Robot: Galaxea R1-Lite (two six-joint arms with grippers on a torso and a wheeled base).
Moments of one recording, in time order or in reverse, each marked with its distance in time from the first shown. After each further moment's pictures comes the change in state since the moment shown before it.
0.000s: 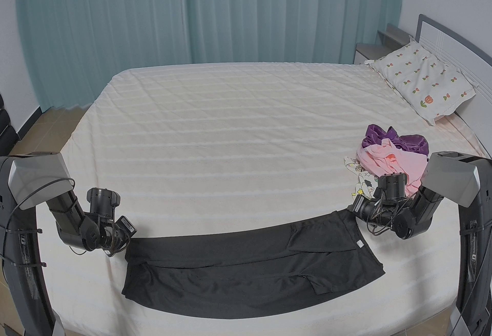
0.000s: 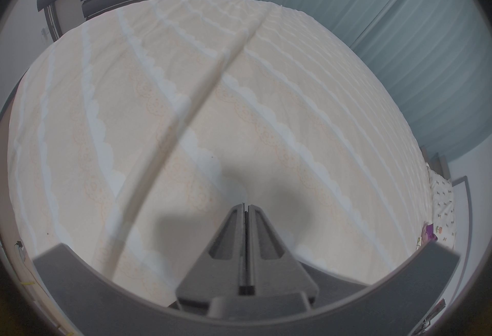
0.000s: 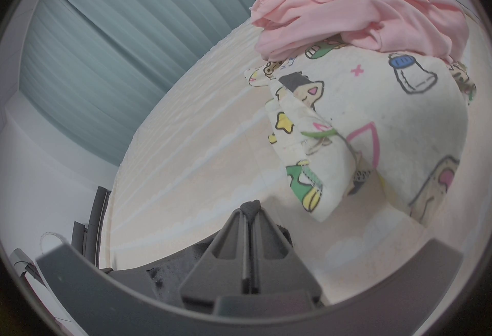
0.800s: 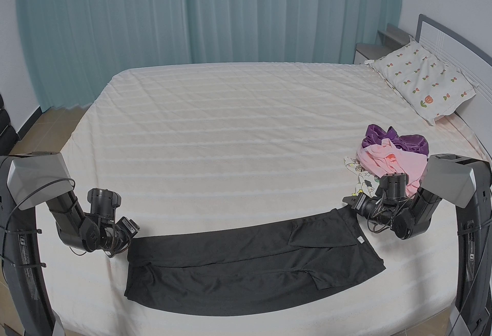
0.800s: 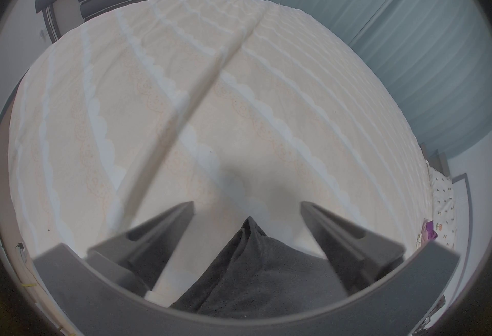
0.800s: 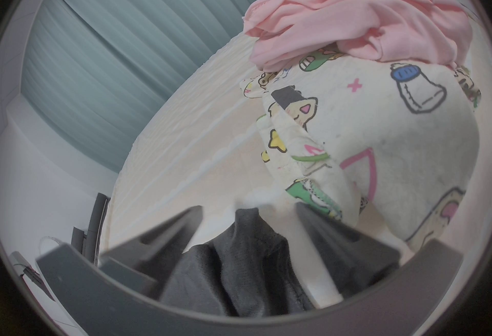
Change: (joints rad) left arm -0.011 -0.010 0.014 0.000 -0.002 0.002; right arm -0.017 0.040 -0.033 -0.050 -0.007 0.003
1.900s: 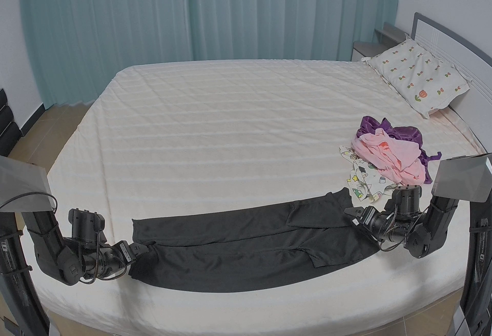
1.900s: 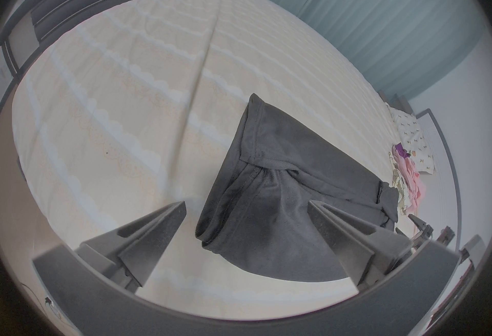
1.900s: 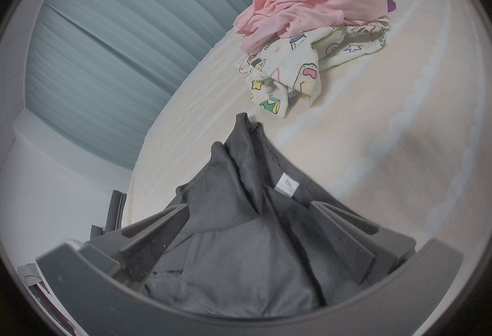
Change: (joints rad) left arm -0.032 -0.179 0.421 -0.286 -0.215 0.226; right arm 0.027 -0.142 0.355 -0.186 0.055 0.091
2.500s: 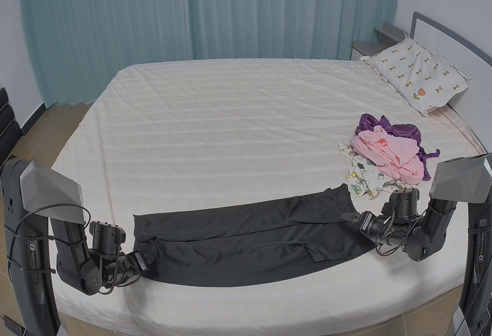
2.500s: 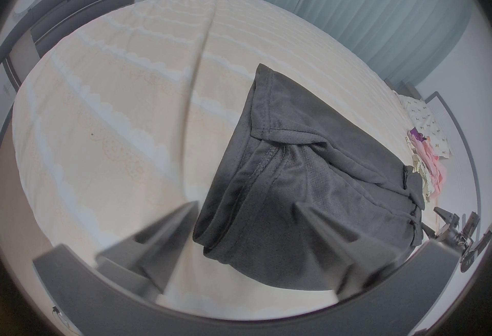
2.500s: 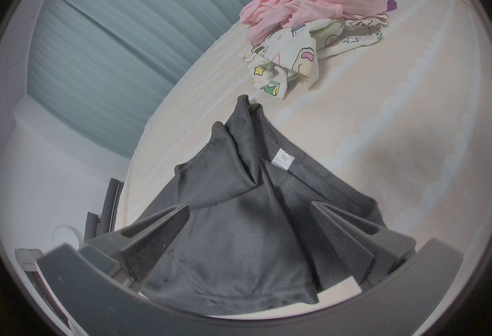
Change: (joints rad) left arm -0.082 0.215 -0.016 -0.201 0.136 0.018; right arm 0.020 0.005 0.019 0.000 0.001 -0.045
